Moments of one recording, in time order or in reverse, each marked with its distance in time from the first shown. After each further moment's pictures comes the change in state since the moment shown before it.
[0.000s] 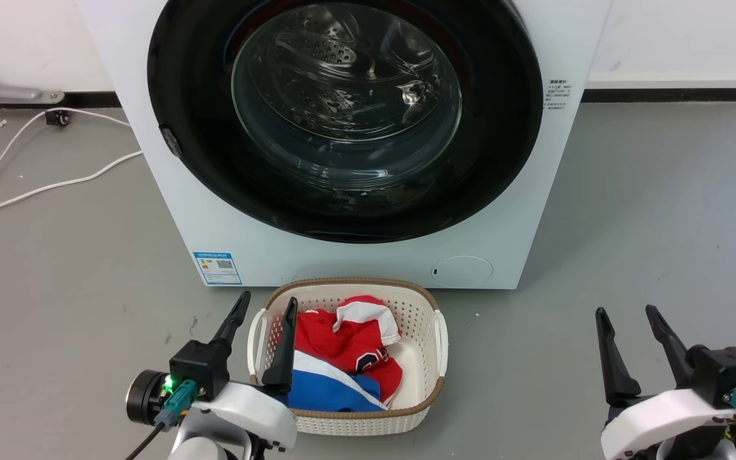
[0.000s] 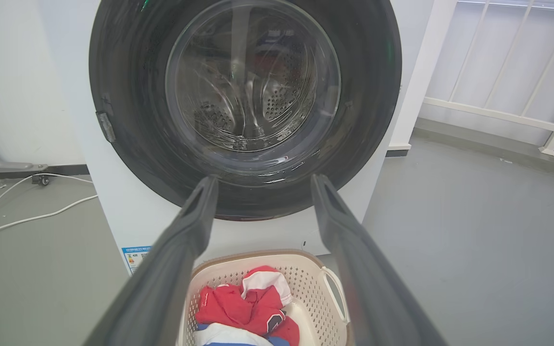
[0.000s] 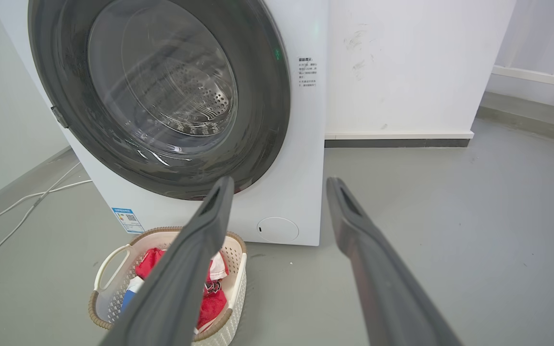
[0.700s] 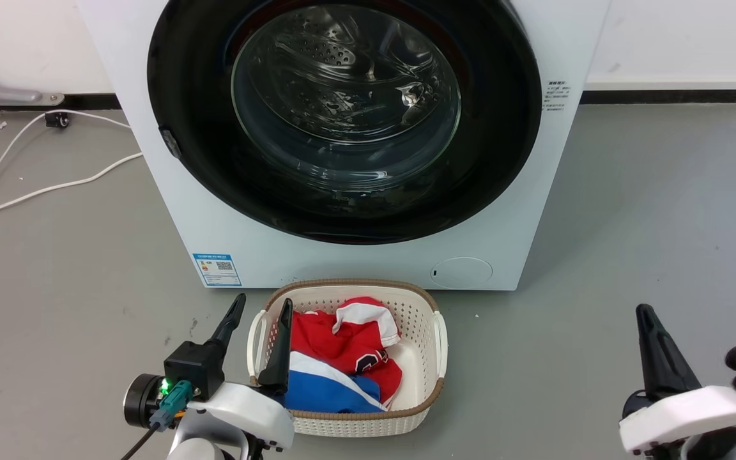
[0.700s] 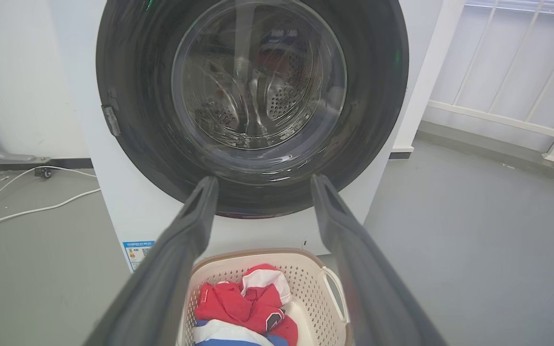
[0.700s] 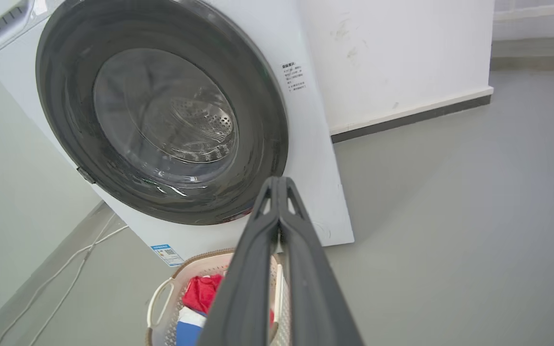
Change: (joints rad) left arm 0.000 -0.005 0.016 0.014 -0.017 -0.006 0.000; right arm -0.001 0.000 -0.027 0.001 0.208 0.000 0.011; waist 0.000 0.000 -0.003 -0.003
